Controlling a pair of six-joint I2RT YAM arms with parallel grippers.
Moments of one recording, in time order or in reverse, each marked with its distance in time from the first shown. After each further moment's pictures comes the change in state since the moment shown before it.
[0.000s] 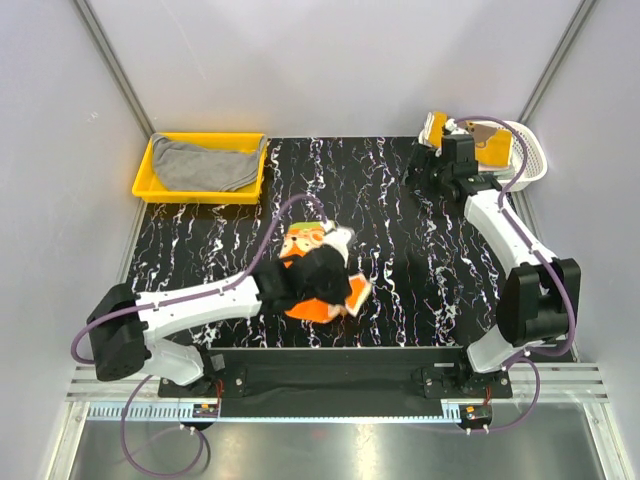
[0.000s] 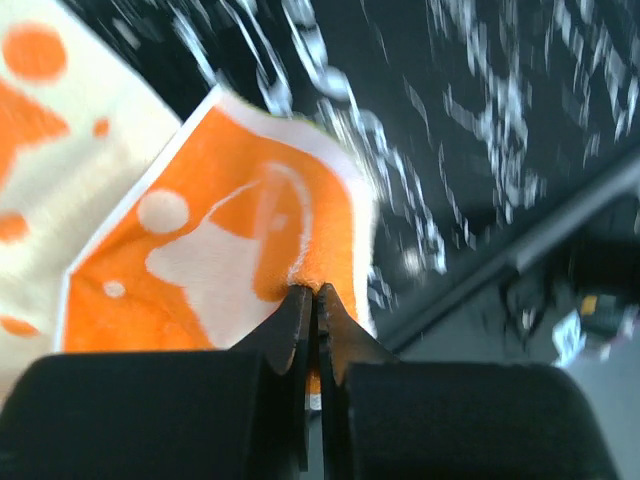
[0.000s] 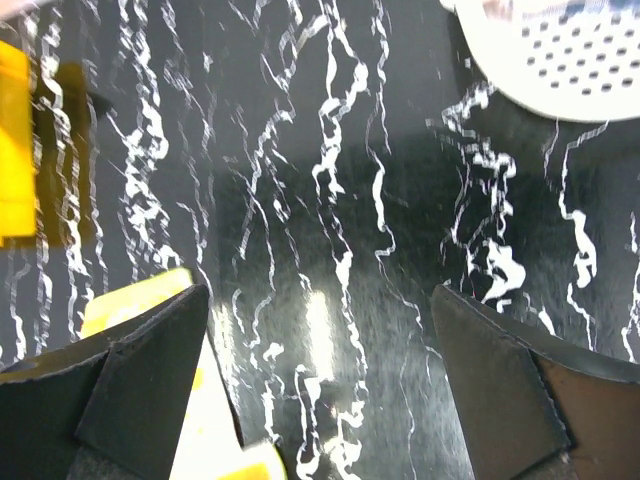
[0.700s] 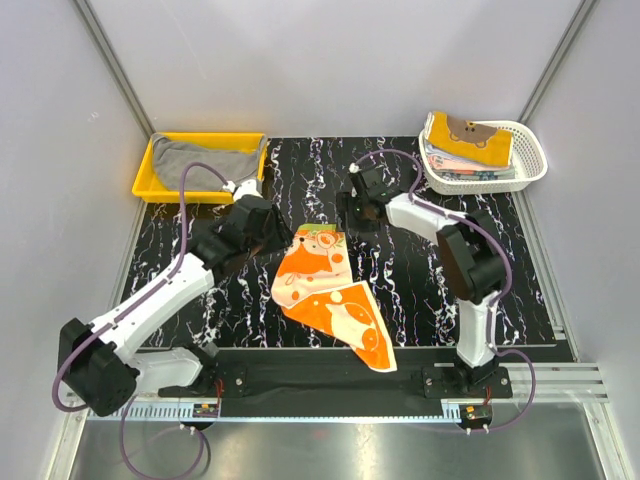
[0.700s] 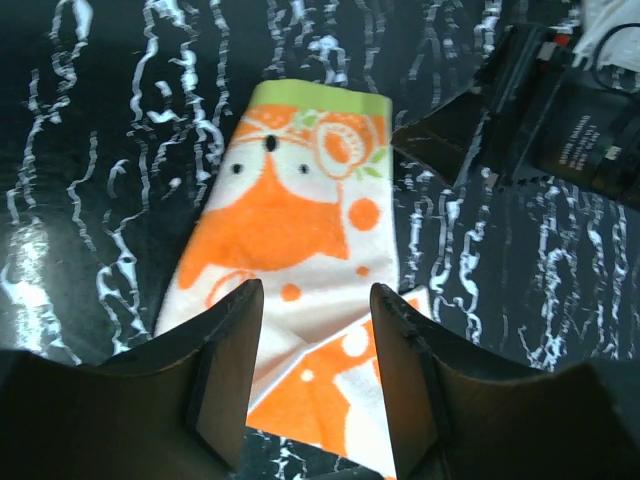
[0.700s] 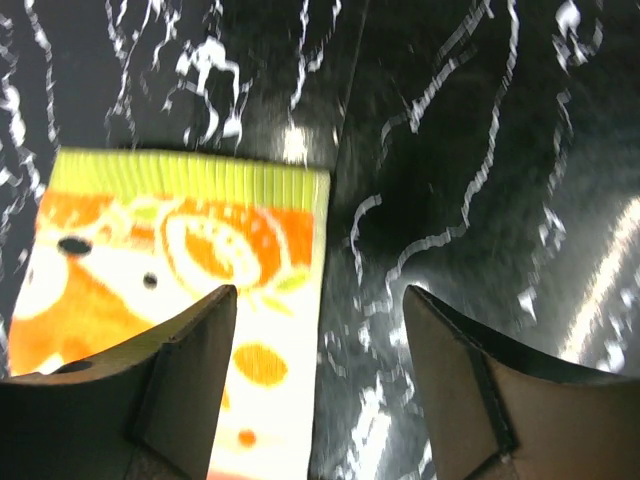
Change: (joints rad) left arm 0.381 -0.185 -0.035 -0.169 -0.056 -0.156; right arm 0.349 0.388 0.056 0.005 -0.037 -0.006
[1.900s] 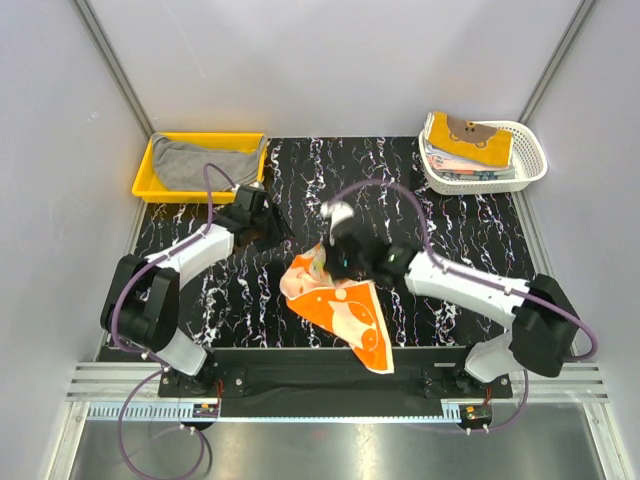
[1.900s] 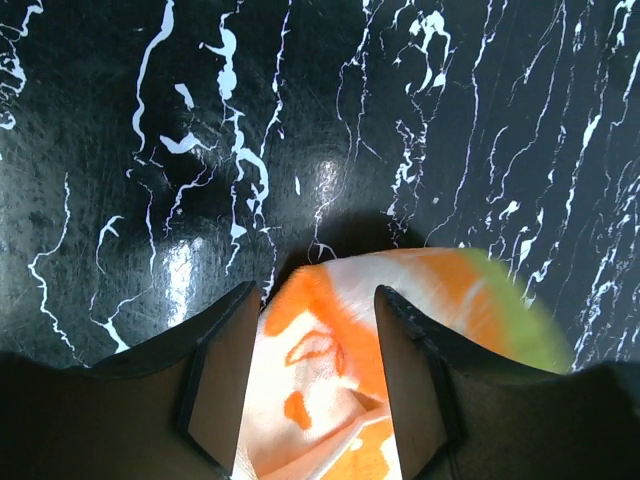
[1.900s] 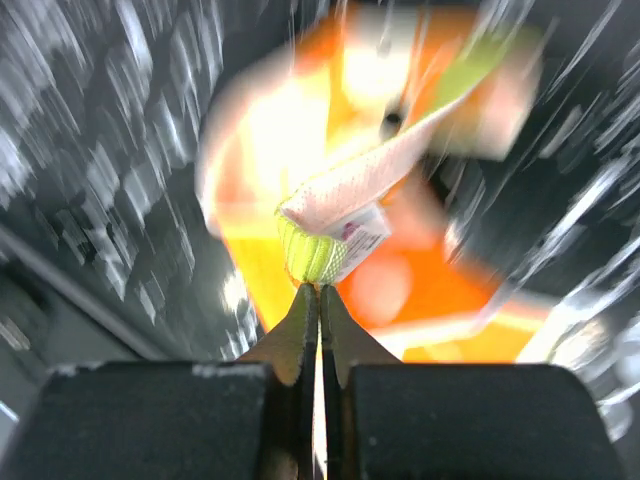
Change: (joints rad) left arm 0.274 0.375 -0.042 0.241 0.344 0.040; right arm 0.391 -0.516 -0.304 0.031 0.161 0.000
